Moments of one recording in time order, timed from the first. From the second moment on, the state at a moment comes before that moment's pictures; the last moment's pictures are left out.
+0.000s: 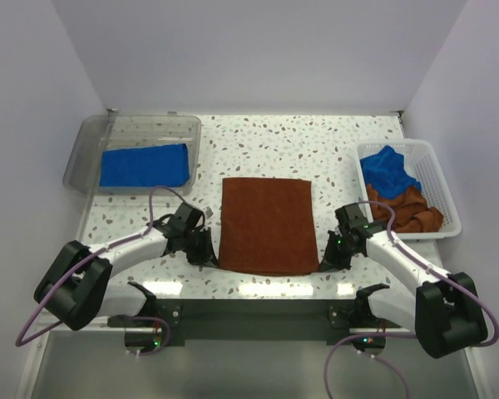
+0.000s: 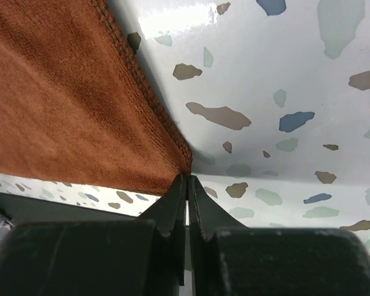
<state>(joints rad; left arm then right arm) -0.54 1.30 0.50 -0.35 0.35 -0.67 0.29 1.12 0.50 -0.73 -0.24 0.65</state>
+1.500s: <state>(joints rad) -0.53 1.65 0.84 -0.17 0.19 -0.53 0.31 1.66 0.96 -0.50 -0.20 0.36</state>
